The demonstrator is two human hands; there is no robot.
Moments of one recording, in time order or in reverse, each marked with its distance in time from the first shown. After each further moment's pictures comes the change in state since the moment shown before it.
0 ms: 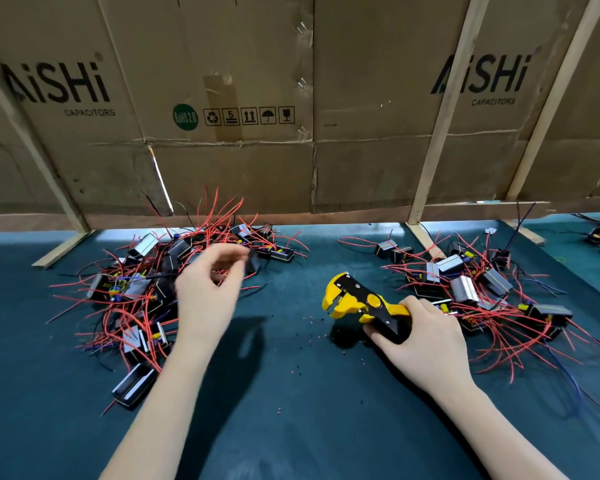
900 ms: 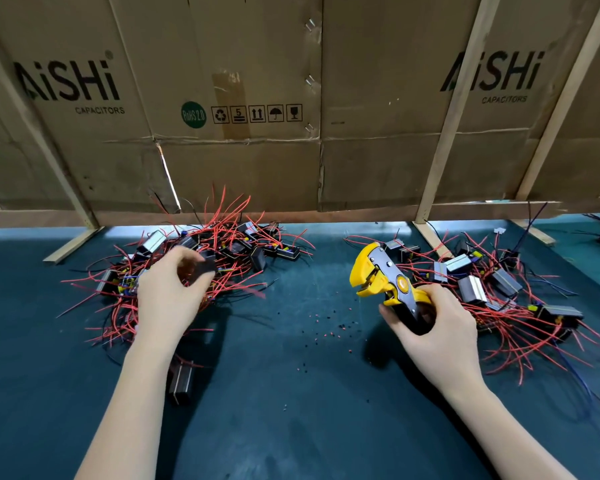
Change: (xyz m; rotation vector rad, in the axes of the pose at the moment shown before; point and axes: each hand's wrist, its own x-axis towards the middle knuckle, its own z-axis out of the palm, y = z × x) left_hand 0.015 -0.025 -0.044 0.422 0.074 -0.104; right_hand 0.003 -0.001 -0.004 0.408 0.227 -0.014
